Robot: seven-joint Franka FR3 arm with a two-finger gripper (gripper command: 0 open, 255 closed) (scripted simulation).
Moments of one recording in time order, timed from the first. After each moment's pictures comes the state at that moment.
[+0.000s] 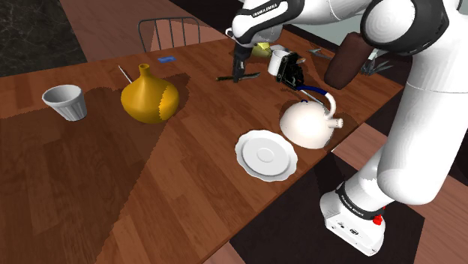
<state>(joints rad) 0.05 0.40 -0.18 -1.77 0.16 2.27 -1.17</state>
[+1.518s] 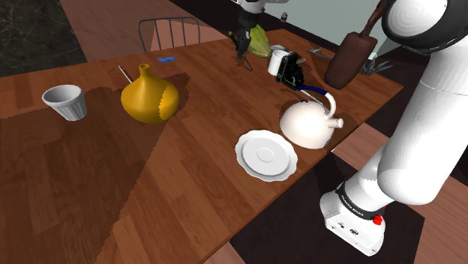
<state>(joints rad) 0.06 0.30 -0.19 -1.60 0.12 2.00 -1.13</state>
